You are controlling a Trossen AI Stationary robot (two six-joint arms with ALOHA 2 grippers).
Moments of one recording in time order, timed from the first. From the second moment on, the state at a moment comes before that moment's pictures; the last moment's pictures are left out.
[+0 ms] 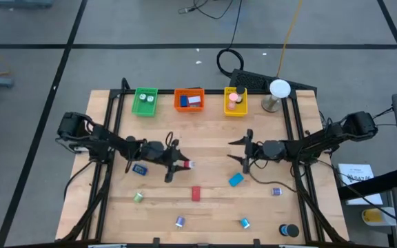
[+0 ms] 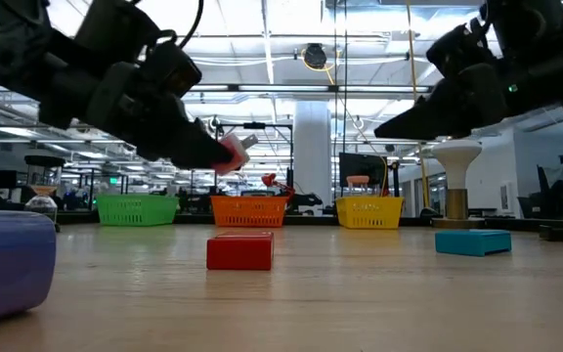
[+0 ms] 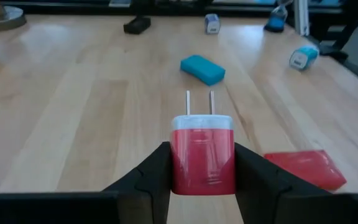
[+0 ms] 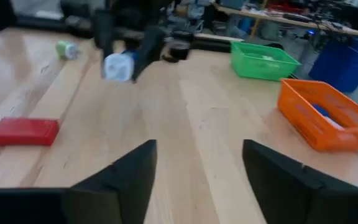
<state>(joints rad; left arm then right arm) -0.10 1.61 0.43 0.83 0.08 -0.03 0.16 1.25 0.26 0.75 0.32 -0.06</state>
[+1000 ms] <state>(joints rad) 0.01 1.61 0.44 0.89 0.37 -0.17 0.25 1.85 1.01 0.44 0.36 -0.88</state>
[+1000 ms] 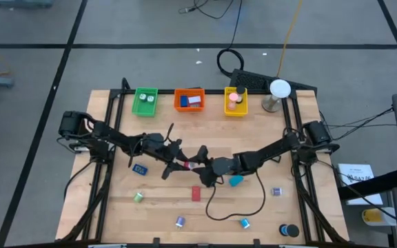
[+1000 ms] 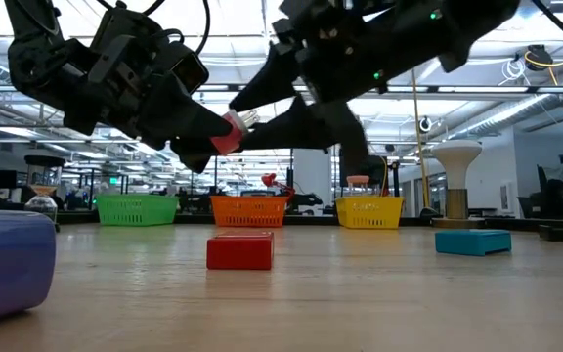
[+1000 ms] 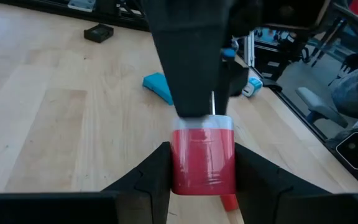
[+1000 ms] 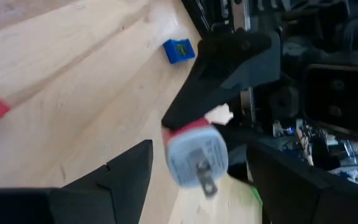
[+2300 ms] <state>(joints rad) 0.00 1.61 0.44 0.92 0.39 -0.24 0.20 1.87 1.03 0.42 0.21 -0.86</state>
